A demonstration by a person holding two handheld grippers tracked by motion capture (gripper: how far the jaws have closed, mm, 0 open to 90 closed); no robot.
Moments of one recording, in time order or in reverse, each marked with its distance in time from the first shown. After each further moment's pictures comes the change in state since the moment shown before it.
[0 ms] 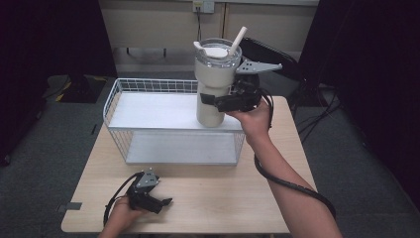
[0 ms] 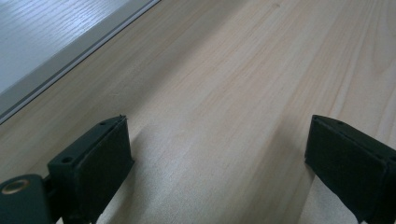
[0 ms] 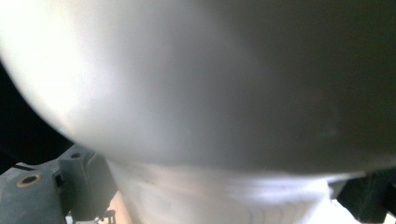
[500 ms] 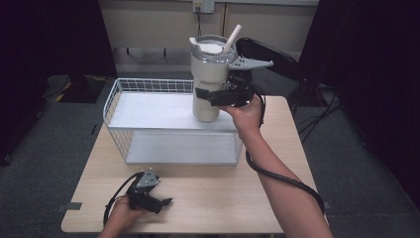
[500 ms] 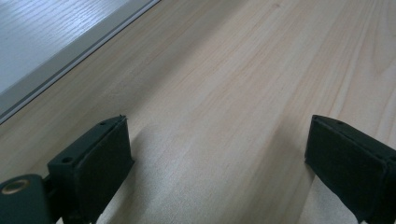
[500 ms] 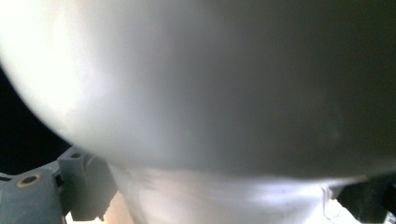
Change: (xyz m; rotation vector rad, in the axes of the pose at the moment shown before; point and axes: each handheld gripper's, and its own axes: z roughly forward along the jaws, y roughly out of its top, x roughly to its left) left arm 0.000 0.000 0.000 -0.004 0.001 -0.005; right arm -0.007 0.002 0.021 -0.001 -0.052 0.014
